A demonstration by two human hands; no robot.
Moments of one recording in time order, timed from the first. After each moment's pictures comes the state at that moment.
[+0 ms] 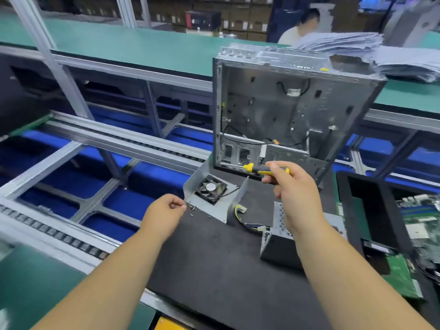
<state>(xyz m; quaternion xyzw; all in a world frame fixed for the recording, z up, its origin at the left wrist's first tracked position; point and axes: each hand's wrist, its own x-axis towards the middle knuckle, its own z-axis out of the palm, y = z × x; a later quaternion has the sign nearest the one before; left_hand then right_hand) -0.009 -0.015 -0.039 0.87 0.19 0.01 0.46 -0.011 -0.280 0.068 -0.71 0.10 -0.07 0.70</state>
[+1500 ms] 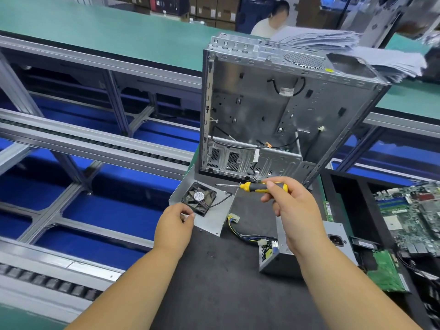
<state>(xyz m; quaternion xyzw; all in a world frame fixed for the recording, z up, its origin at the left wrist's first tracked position) 0.039 -0.045 -0.088 0.89 0.11 0.03 0.44 0.001 -0.263 0.051 -0.74 0.14 -0.08 0.66</state>
